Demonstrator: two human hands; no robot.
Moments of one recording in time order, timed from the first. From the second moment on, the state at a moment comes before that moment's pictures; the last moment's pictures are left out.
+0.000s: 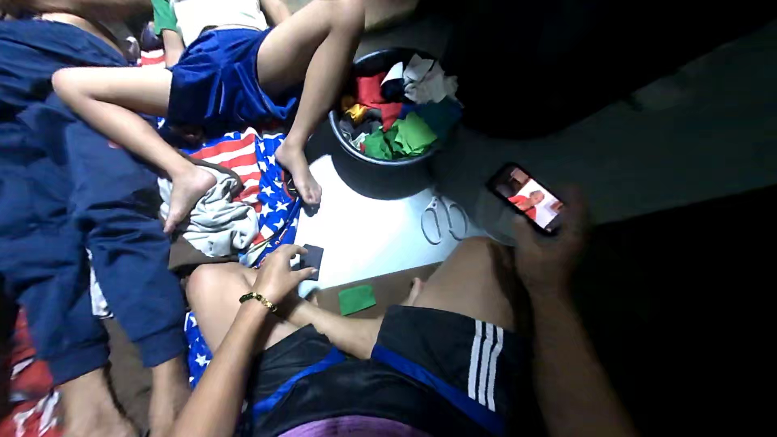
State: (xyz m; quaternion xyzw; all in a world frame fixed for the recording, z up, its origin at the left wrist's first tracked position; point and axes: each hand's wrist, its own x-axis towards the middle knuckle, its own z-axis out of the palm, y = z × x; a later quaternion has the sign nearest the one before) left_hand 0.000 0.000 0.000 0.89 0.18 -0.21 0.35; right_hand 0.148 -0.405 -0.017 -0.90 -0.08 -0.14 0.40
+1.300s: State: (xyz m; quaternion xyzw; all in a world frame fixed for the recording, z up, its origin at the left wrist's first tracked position) left_hand 0.226 -0.308 -0.034 0.86 0.10 -0.33 0.37; right_hand 0.251 -0.502 -0.094 -0.95 -0.03 0.07 0.30
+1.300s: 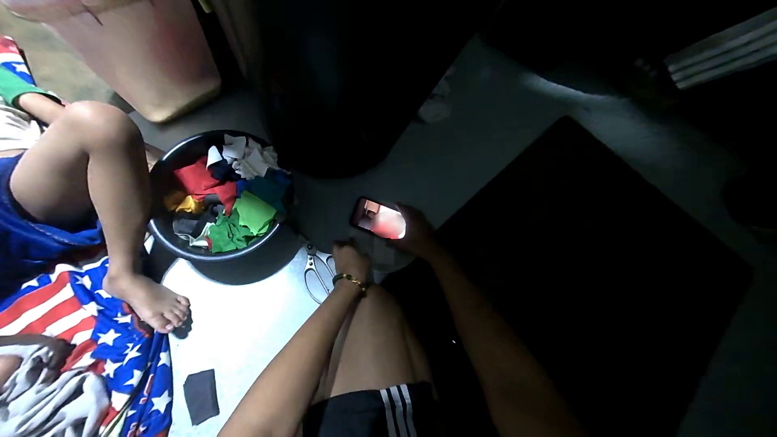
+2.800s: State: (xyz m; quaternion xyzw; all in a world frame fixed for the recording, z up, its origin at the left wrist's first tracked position) left_hand 0.234 -0.310 -0.083 0.52 0.34 -0.29 0.73; right_hand 0.223 -0.465 -0.078 -0.93 -0.08 0.02 0.35
